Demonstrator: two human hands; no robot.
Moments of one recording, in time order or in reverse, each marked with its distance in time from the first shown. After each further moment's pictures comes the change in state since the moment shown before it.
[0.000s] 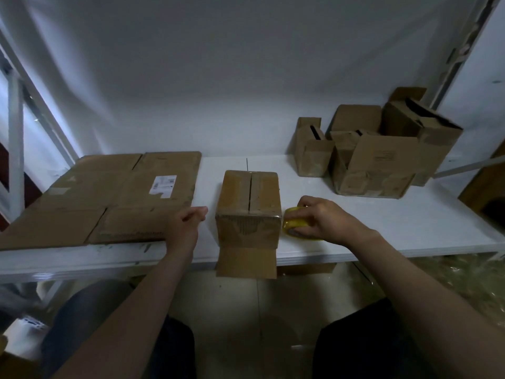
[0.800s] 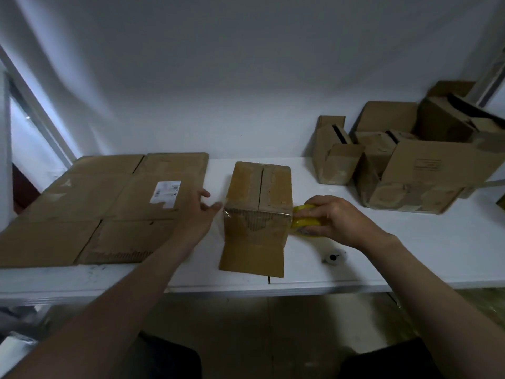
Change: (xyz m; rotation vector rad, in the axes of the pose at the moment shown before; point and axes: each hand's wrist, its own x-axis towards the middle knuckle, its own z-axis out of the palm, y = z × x) left_hand 0.093 0.016 0.024 0.345 -0.144 0.136; right_hand 0.073 0.051 0.026 0.034 0.003 0.003
